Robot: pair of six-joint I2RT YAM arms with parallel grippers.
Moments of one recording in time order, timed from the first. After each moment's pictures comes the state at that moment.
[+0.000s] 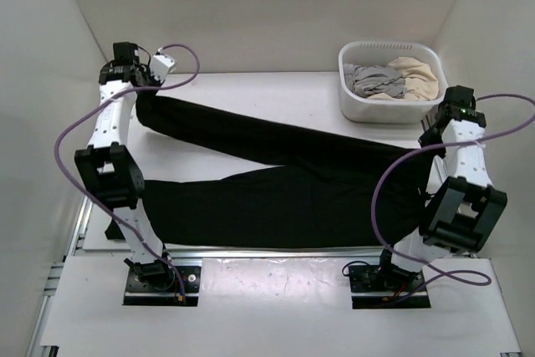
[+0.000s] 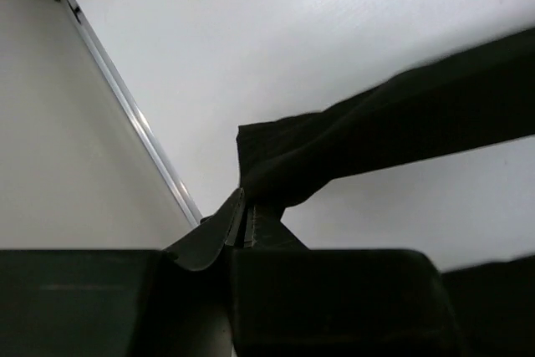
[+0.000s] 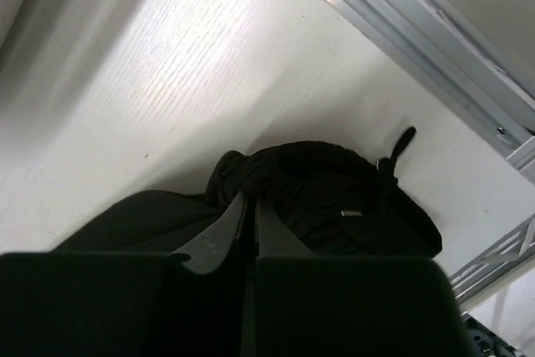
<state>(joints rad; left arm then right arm) 0.12 1.96 1.92 -0.86 0.09 0.74 -0.31 1.57 1.34 -0.87 0.19 0.52</state>
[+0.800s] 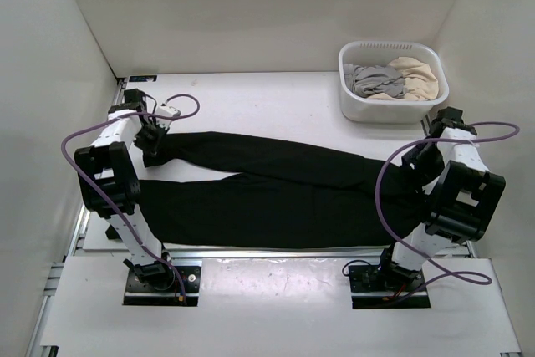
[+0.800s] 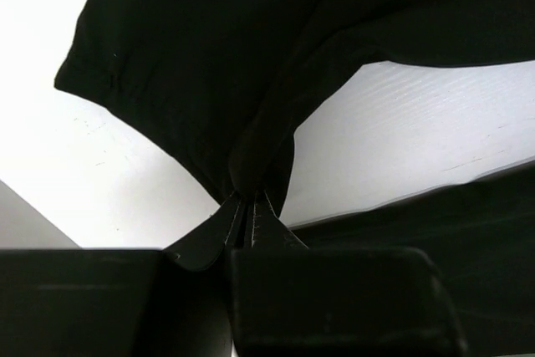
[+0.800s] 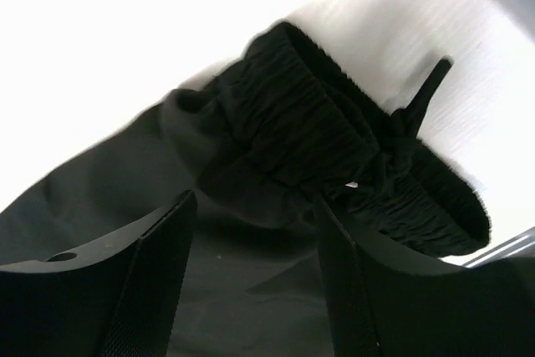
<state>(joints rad) 0.17 1.85 1.38 -0.79 0.10 0.71 -0.35 1.61 1.17 -0.85 0.08 0.54</state>
